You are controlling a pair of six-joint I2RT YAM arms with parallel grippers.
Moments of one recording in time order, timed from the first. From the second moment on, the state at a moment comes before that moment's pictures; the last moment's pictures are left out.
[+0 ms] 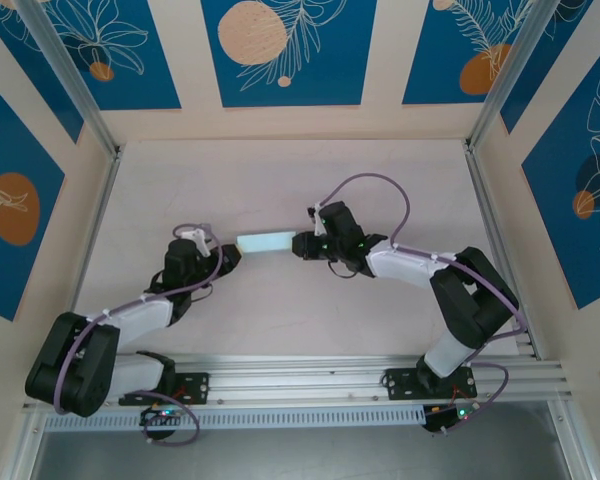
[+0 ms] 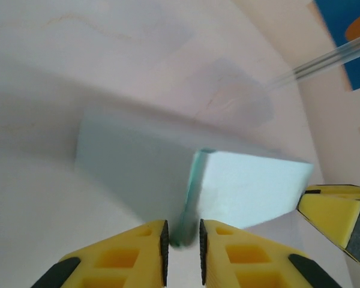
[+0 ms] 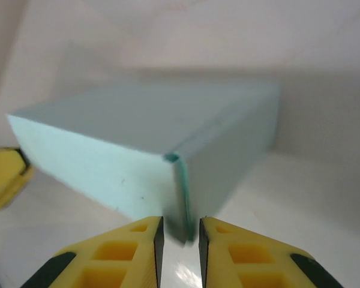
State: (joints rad) left arm -0.31 1.23 0.31 0.43 0.32 -0.79; right arm 0.67 1.62 0.88 0.00 -0.22 0.59
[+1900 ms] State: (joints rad) left arm -0.11 1.02 0.25 0.44 -0.28 0.03; right arm 0.19 1.14 0.41 0.19 0.20 0.18
